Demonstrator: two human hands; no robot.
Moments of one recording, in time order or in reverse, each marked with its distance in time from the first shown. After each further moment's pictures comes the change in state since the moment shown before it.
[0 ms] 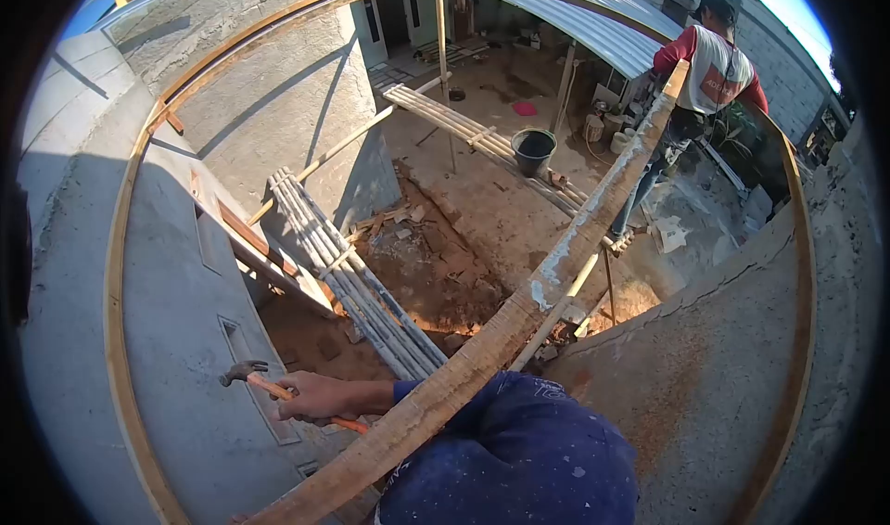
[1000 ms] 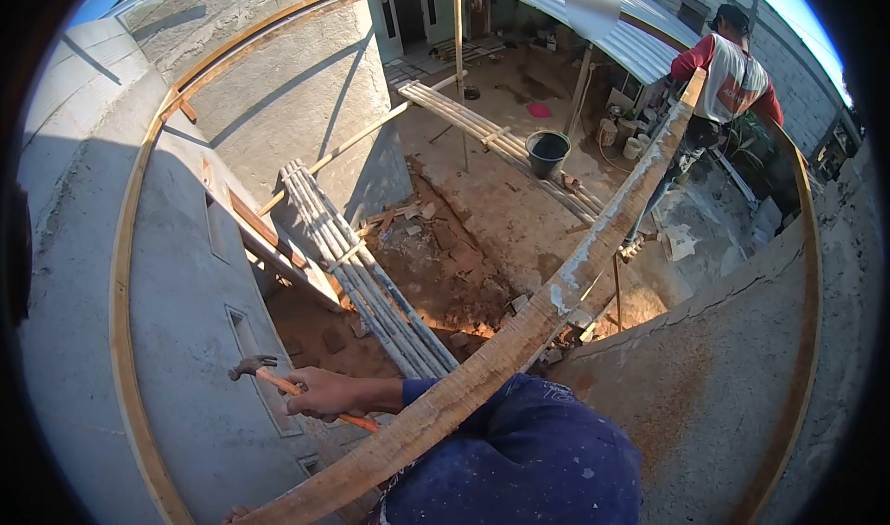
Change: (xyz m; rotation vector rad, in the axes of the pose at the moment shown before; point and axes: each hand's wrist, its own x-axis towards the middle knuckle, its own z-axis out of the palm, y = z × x) left_hand -0.017 0.028 0.079 0.008 0.325 -0.088; right_hand 0.009 0.006 -0.001 0.012 -0.012 0.023
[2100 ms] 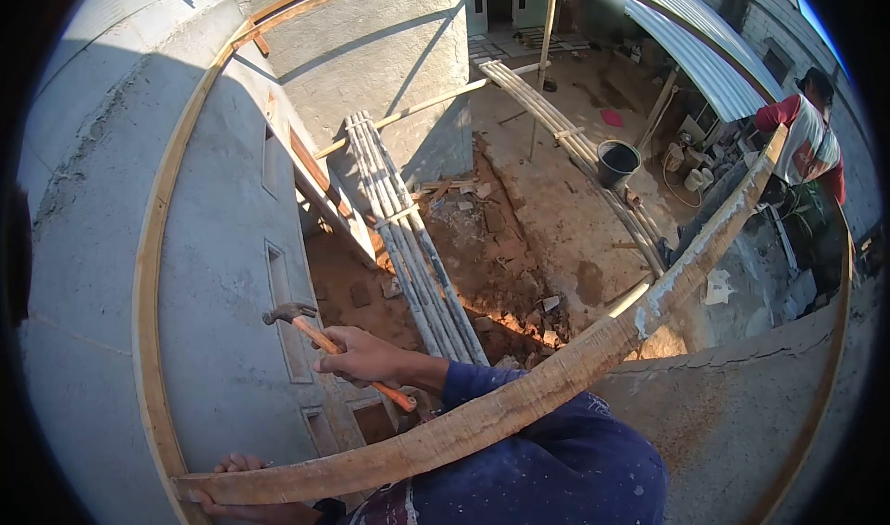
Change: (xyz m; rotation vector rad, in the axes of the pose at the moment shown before) left_hand -0.008 0.004 0.016 0.040 0.091 -0.035; right_hand 0.004 -0.001 -0.002 -0.006 0.020 0.022
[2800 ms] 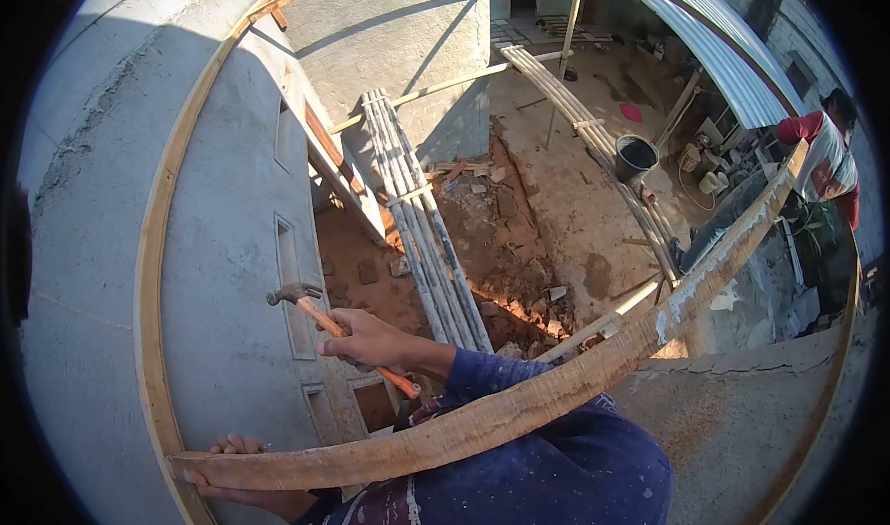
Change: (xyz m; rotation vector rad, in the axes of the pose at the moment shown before) left_hand 0.012 0.004 -0.010 -0.180 -0.335 -0.131; right_hand 0.006 0.005 -0.001 -0.001 -0.009 0.005
